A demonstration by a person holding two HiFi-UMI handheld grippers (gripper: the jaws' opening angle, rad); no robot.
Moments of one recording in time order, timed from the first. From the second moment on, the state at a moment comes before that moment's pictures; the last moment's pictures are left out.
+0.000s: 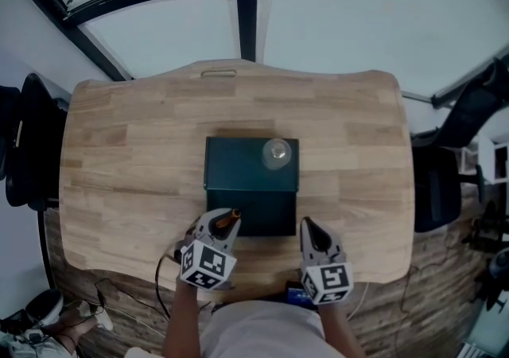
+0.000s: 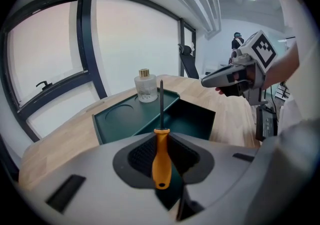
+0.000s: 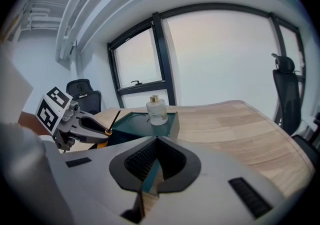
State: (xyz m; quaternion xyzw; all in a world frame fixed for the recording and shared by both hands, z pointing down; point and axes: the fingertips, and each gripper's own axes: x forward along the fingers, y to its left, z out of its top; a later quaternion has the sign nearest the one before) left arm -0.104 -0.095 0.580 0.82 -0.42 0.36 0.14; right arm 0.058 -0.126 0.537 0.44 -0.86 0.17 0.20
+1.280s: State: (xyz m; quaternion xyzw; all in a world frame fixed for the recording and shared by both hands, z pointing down) left arm -0.095 -0.091 0.629 0.80 -0.32 0.47 0.17; right arm 0.054 -0.134 0.570 0.45 -0.84 0.21 0.23
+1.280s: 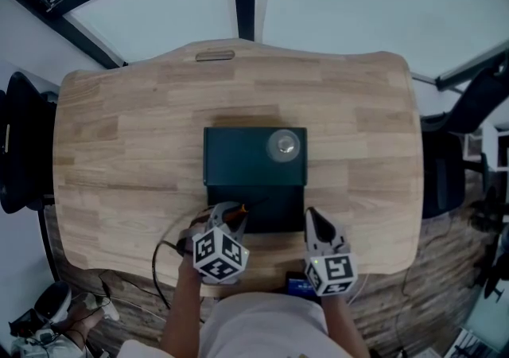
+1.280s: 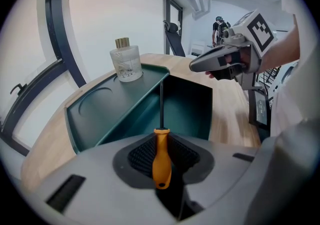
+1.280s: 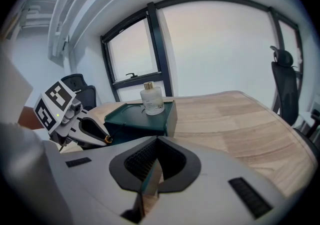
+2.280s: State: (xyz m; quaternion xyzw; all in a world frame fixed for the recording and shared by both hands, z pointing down) left arm -0.097 -0.078 0.652 0.76 -0.23 0.57 0.24; right arm 0.068 -0.129 0.578 0.45 -0.83 0.23 0.23
